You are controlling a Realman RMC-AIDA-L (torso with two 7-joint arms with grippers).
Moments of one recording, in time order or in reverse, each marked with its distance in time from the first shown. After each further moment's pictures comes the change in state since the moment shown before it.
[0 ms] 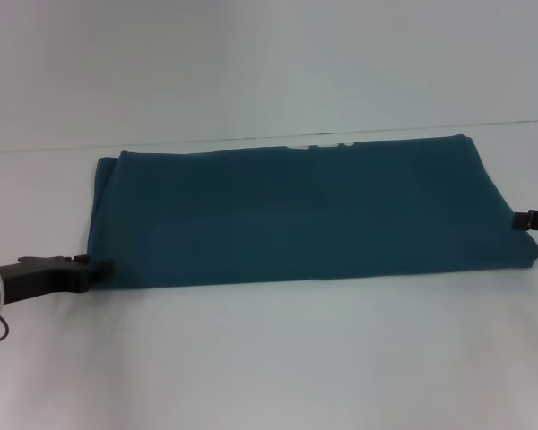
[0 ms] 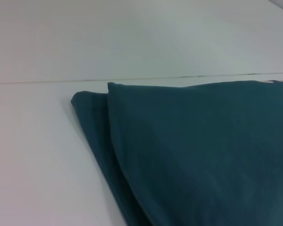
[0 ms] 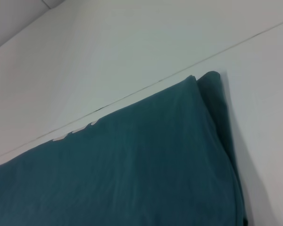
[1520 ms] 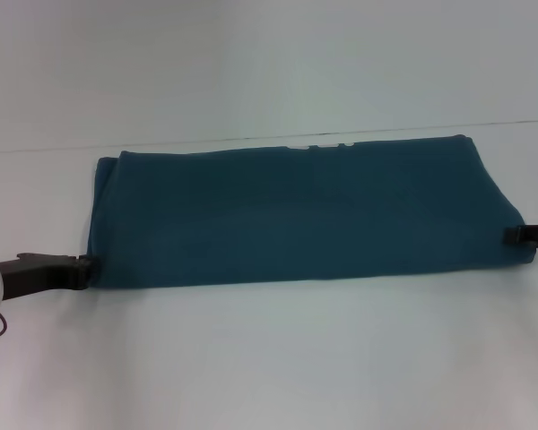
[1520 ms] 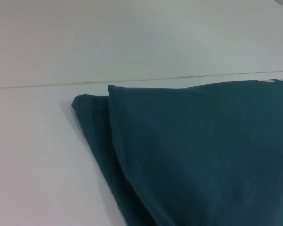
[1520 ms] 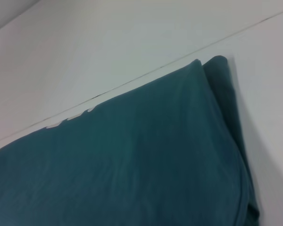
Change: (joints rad) left arm -0.008 0.002 0.000 0.012 0.023 0.005 -0.013; right arm 0.008 0.037 -0.046 0.019 0.005 0.075 -0.026
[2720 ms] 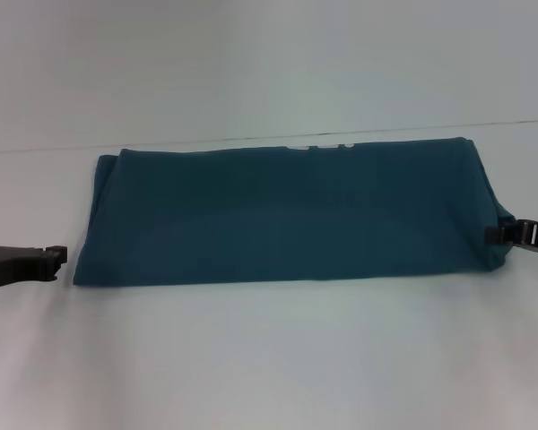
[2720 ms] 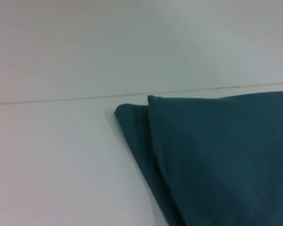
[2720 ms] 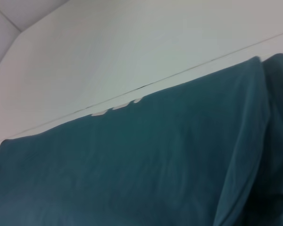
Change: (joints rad) left arm 0.024 0.010 -0.023 0.057 0.027 -0.015 -0.028; right arm 0.018 0.013 -0.007 0.008 0.038 -0.065 -0.076
